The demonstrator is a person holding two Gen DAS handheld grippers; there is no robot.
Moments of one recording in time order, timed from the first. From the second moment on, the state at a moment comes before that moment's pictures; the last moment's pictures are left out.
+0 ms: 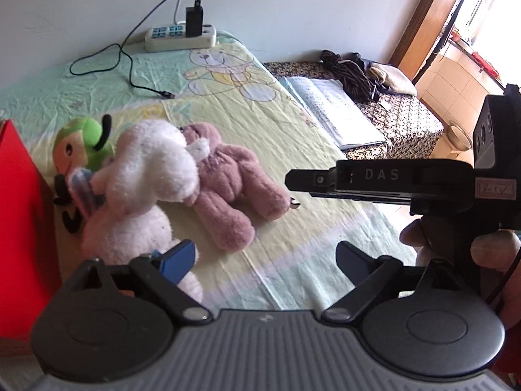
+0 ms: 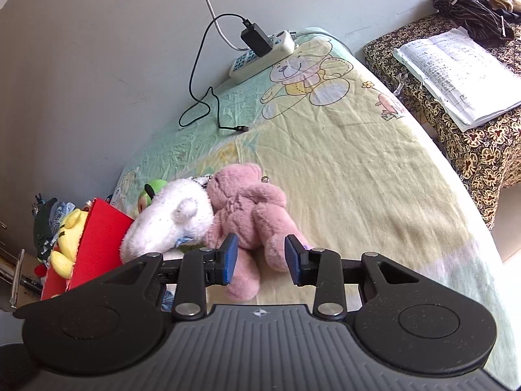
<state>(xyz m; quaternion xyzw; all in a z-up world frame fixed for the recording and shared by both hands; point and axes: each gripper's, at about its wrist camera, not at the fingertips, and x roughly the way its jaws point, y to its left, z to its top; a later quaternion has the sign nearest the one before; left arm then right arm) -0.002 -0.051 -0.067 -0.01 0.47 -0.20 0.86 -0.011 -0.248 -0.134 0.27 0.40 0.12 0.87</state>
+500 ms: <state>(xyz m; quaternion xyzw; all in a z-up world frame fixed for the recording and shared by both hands) 0.054 -0.070 -0.128 -0.01 0.50 -0.13 0.85 0.042 -0.253 -0.169 0.27 0.44 0.19 0.83</state>
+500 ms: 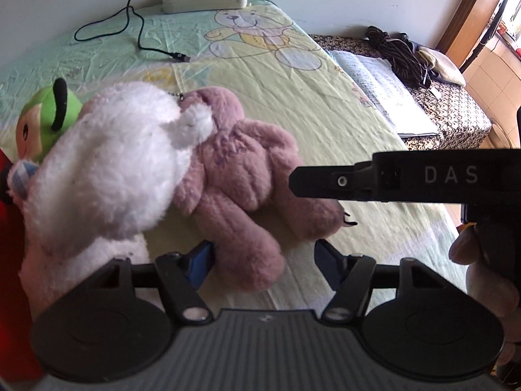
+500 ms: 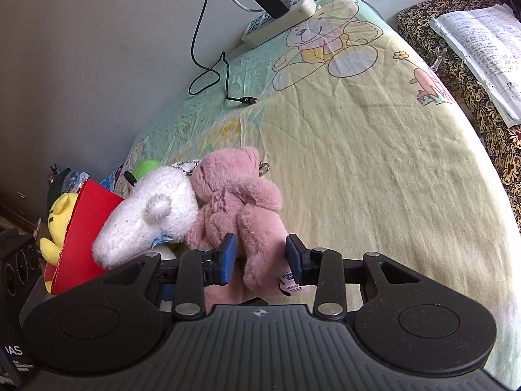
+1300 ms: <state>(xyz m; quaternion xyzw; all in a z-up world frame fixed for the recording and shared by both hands) -0.004 -0.099 -0.128 0.05 0.53 -0.22 0.82 -0.028 -0.272 -0.178 0.30 0.49 0.18 0.80</state>
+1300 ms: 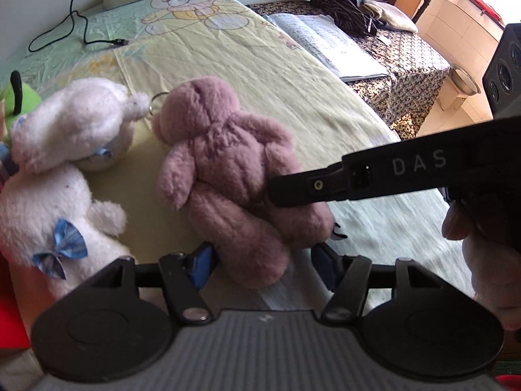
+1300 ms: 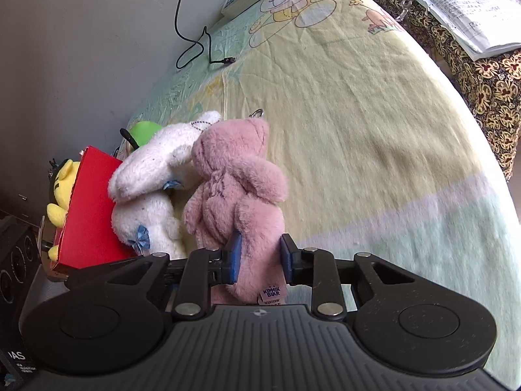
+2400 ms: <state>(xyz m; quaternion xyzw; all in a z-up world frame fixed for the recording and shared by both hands) 0.002 -0.065 -0.122 -0.05 0.52 -0.24 0.82 -0.019 -0.265 -0.192 0.37 0.49 0.23 0.75</state>
